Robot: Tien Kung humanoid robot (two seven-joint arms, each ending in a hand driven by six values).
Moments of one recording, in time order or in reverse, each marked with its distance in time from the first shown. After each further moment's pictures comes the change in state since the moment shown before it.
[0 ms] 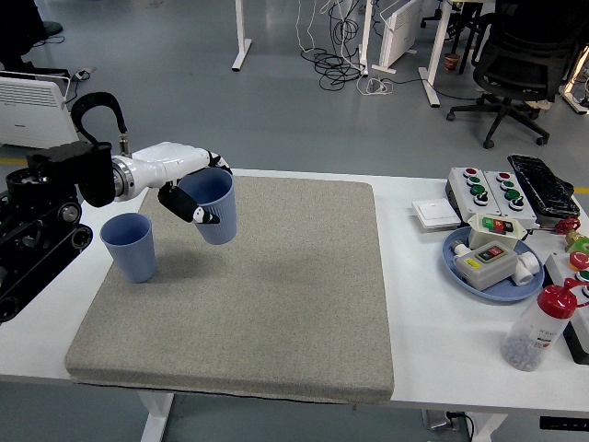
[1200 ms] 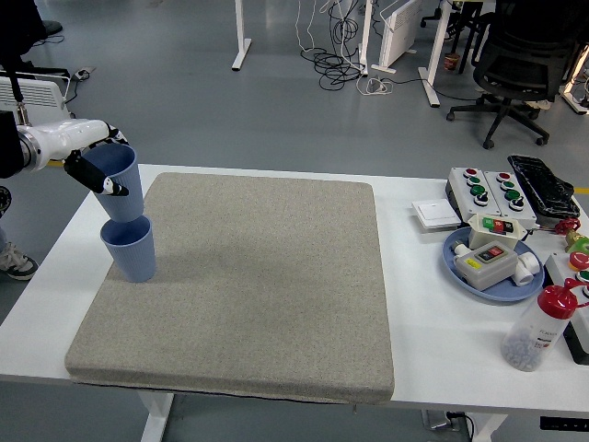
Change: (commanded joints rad) left arm 0.032 0.077 -0.137 0.132 0.061 -0.111 0.069; right arm -0.011 0.003 0.011 0.001 -0.015 -0.004 -0.004
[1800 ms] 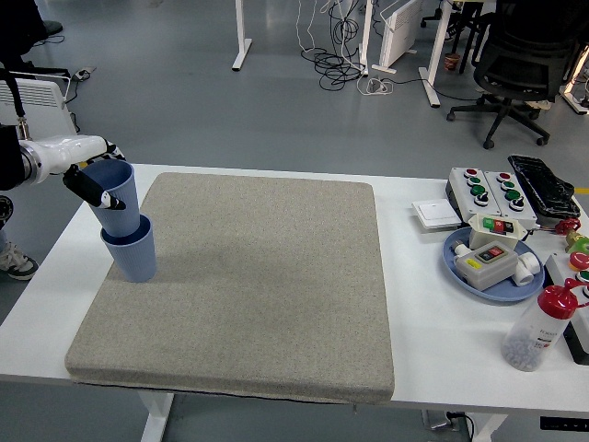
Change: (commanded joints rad) left arm 0.006 -0.004 0.032 0.044 -0.006 0.004 -0.006; right arm 0.001 0.000 -0.005 0.001 0.008 0.000 0.002
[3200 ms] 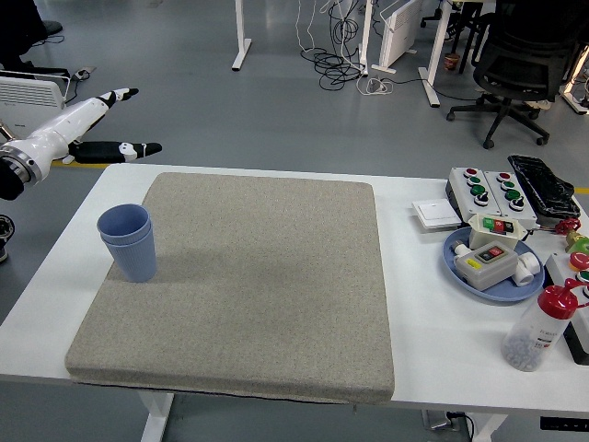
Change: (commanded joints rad) left arm 0.201 -0.021 -0.151 -0.130 -0.389 0.547 -0.171; right arm 0.006 -0.003 -0.008 -0.002 0.008 0.001 0.005
